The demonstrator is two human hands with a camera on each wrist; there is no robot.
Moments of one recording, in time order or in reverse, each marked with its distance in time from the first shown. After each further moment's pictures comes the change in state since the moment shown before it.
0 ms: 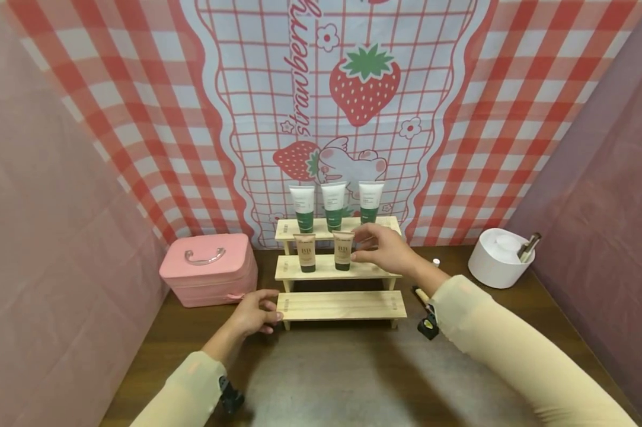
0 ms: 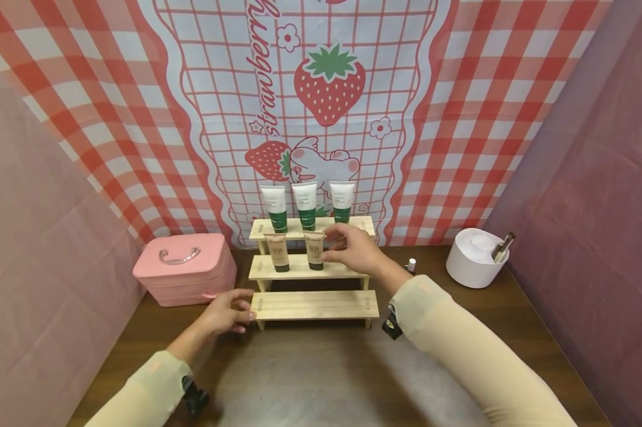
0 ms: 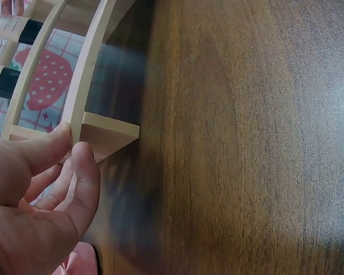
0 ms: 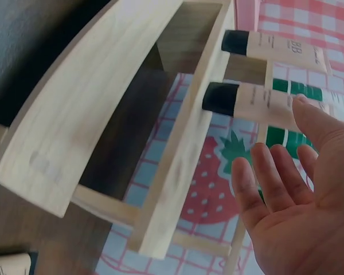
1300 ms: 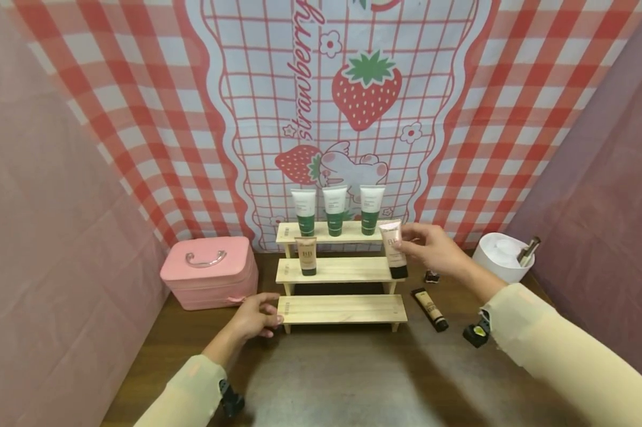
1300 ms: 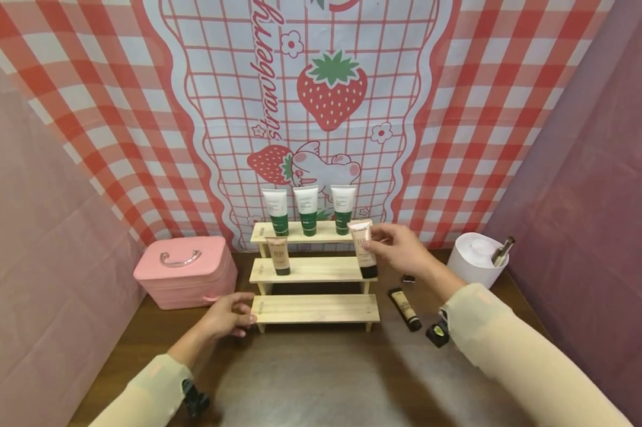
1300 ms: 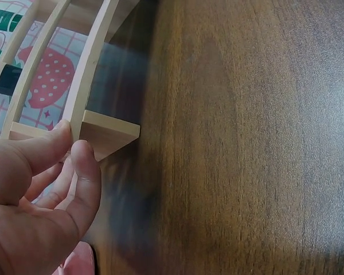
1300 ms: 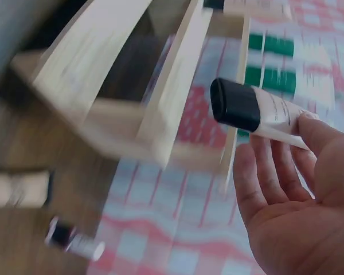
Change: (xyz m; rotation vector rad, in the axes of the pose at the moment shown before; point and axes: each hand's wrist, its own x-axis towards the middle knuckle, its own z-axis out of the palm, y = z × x) left_hand -0.003 0.000 -0.001 -0.033 -0.021 0.004; right_hand -0.042 0.021 -0.062 0.058 0.089 0.048
